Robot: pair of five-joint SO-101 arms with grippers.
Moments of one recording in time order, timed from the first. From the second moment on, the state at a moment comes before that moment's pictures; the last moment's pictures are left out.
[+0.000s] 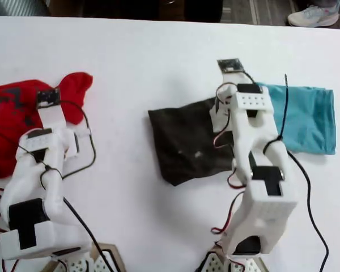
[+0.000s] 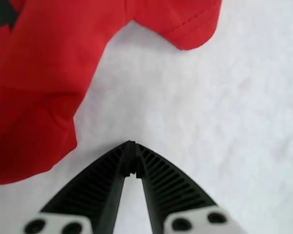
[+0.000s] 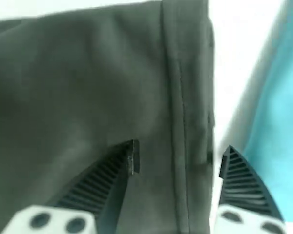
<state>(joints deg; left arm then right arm) -23.7 -4.0 45.1 40.2 -0.3 -3.3 21.8 2.4 68.0 10.9</state>
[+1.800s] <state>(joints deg) -23.7 -4.0 45.1 40.2 -0.3 18.8 8.7 -19.0 73.8 31.3</state>
